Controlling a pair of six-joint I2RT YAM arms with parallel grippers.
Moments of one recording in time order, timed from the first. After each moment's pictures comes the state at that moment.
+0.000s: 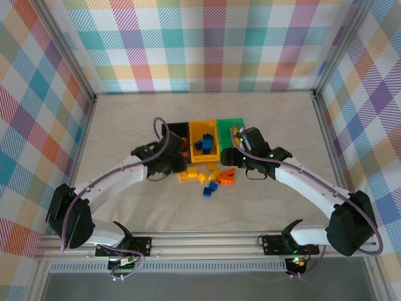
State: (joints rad) left arm -0.63 1.40 1.07 -0.71 -0.09 -0.71; right arm 0.61 1.29 0.95 -0.53 -0.04 0.58
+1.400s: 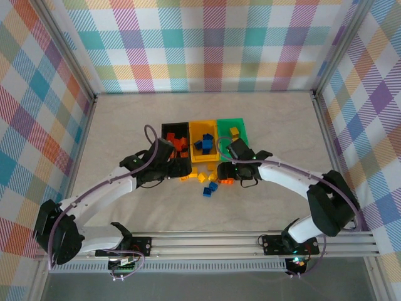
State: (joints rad) left arm -0.65 1.20 0.88 -0.65 -0.03 -0.74; right arm 0.67 1.51 0.92 -0.53 0.01 0.57
